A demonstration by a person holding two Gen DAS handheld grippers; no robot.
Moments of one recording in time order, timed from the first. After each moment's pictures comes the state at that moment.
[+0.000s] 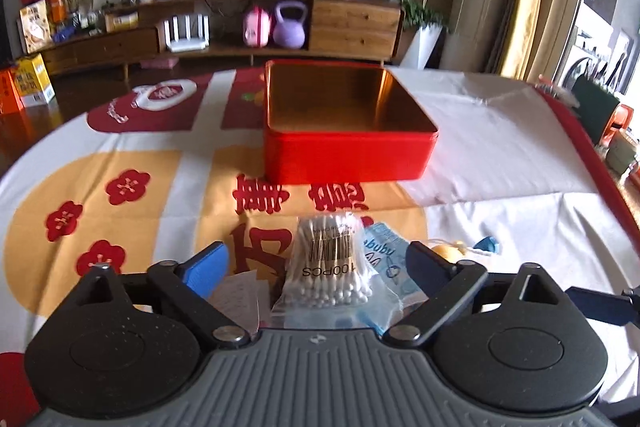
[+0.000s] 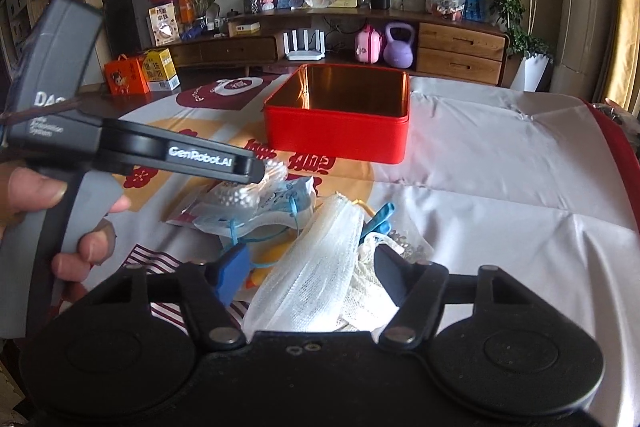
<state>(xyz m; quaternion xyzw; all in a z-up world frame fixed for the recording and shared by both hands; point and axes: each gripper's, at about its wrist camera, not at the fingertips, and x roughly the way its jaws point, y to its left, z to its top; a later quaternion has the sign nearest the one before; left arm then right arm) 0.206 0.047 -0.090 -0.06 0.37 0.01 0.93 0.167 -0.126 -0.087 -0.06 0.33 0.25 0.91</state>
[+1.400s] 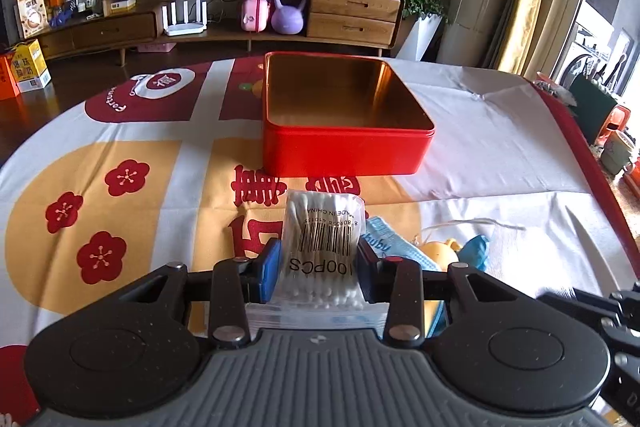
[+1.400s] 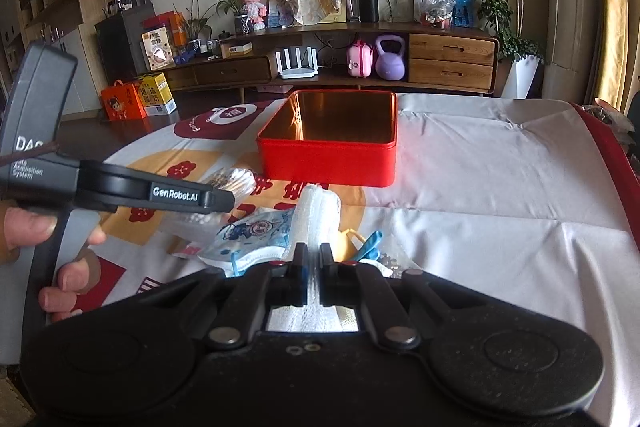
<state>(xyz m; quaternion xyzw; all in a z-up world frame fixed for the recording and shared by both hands) 0.200 0.050 -0.072 -0.07 0.38 0.01 0.92 0.174 -0.141 -0.057 -0.03 0.31 0.24 0.92</state>
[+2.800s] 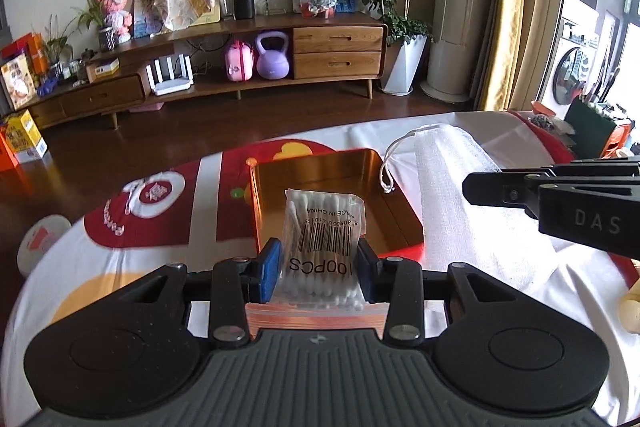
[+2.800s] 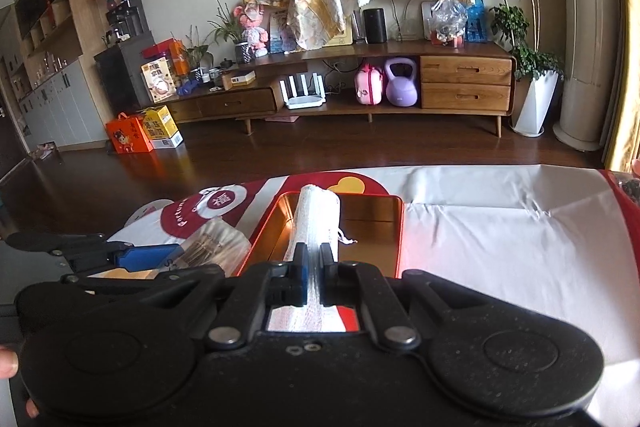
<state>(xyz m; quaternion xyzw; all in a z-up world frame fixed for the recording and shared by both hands) 0.288 0.041 0.008 0.00 0.35 -0.01 0.94 0.332 -0.115 0.010 0.01 0.31 0.26 0.91</state>
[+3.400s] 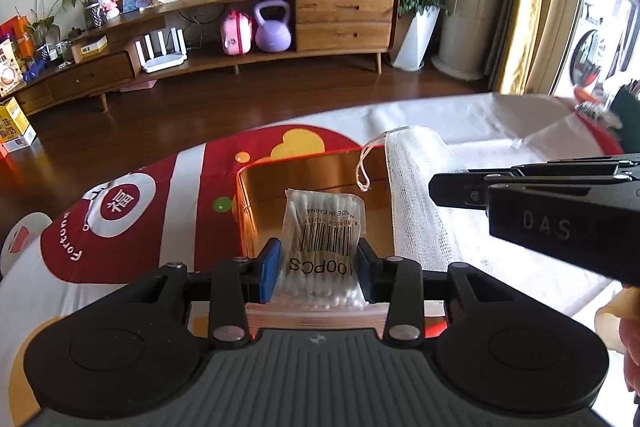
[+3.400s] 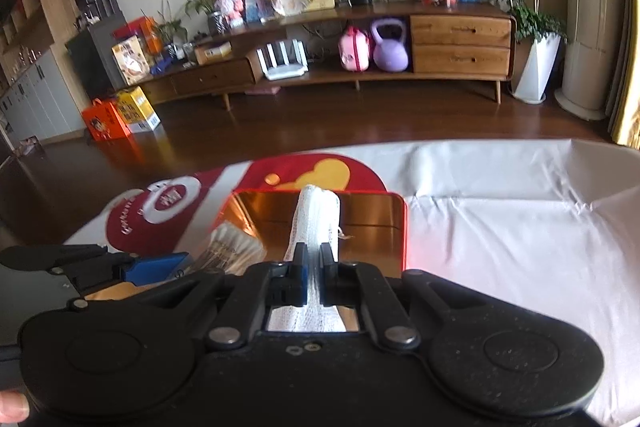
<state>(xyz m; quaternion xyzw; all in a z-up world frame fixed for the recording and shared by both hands) 0.399 0.052 -0.056 0.01 0.39 0.00 0.92 0.431 -0.084 -0.051 0.02 0.37 0.24 0.90</state>
